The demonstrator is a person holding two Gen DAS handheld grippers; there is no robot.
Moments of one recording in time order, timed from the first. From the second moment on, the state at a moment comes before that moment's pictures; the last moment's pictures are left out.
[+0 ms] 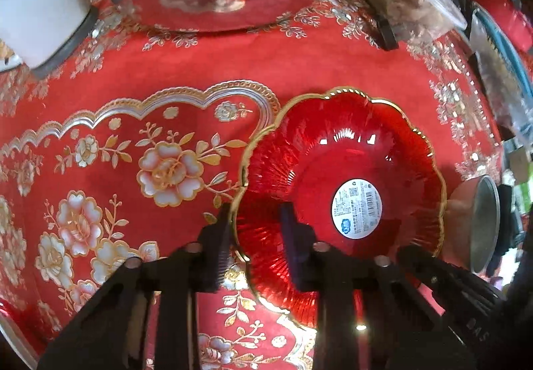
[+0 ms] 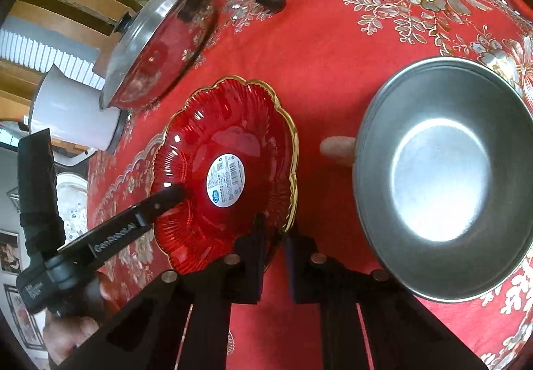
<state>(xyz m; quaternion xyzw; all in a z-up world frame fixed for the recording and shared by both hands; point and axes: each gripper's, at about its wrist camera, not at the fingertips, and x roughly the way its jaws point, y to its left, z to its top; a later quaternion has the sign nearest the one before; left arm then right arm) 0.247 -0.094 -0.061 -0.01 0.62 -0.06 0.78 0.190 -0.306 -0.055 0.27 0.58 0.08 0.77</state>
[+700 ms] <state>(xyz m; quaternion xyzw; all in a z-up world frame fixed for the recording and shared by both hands) 0.185 -0.079 -0.040 0.00 0.61 -0.06 0.79 0.146 -0.279 -0.029 0.19 0.59 0.10 0.78</state>
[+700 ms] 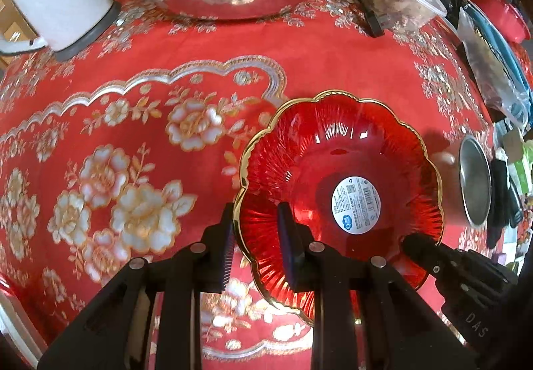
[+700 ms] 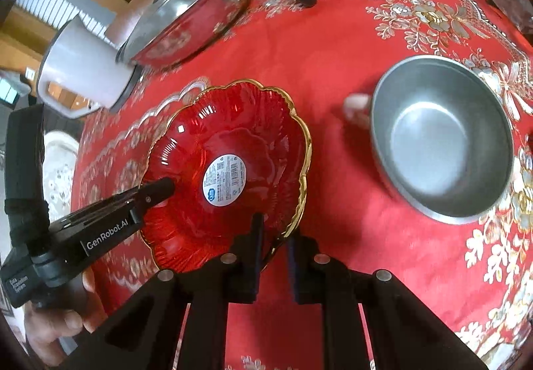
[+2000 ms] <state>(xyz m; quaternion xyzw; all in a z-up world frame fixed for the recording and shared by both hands) 0.142 -0.059 -0.053 0.00 0.61 -0.04 0.79 0.146 -0.268 -0.027 0.14 0.60 0.14 0.78</state>
